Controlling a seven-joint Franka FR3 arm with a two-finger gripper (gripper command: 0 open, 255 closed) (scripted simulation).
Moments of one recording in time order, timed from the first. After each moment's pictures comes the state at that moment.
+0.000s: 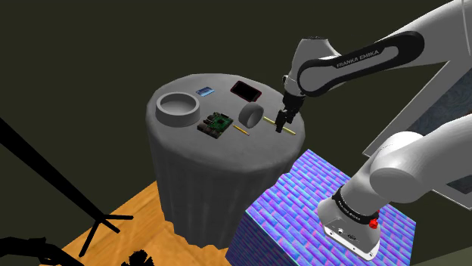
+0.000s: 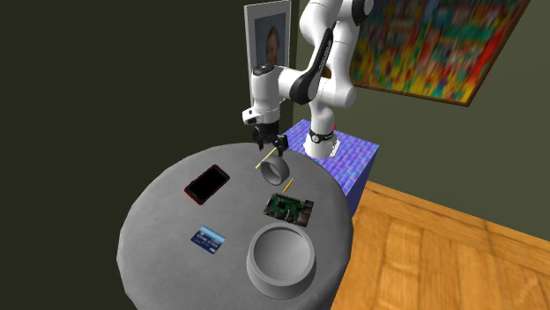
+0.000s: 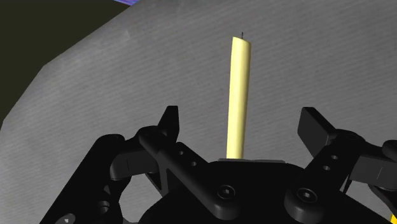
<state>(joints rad) -0.02 -0.41 -0.13 -2.74 -0.07 2.25 -0.15</state>
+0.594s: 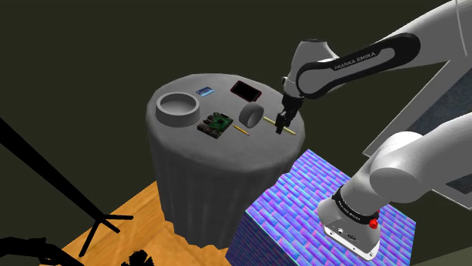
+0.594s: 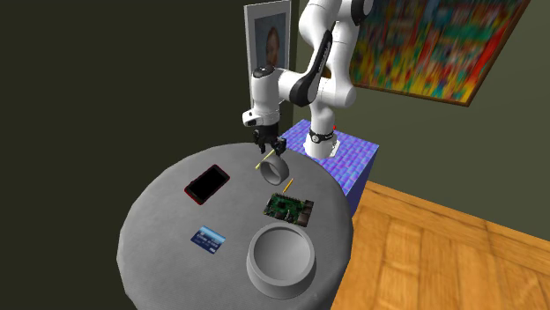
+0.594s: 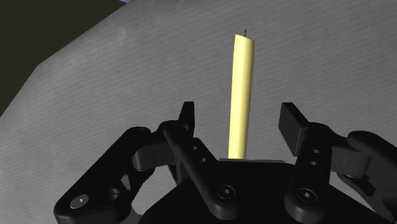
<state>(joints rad) -0.02 -0.39 -0.13 -2.74 -0.07 2.28 -0.15</state>
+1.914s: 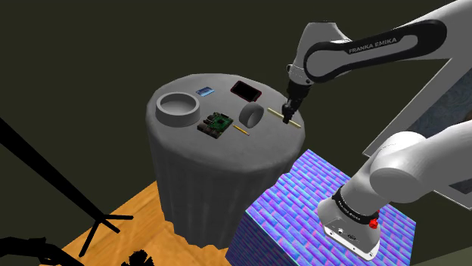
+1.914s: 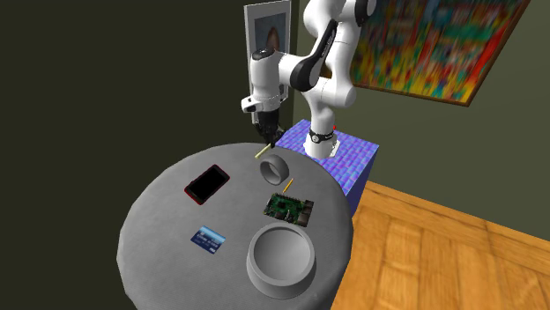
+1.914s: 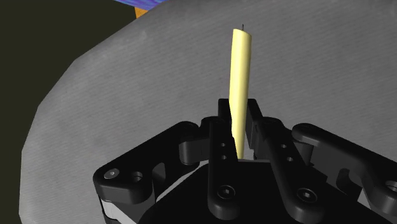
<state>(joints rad) -0.02 -0.49 -0.12 -2.68 -0.07 2.11 -0.15</state>
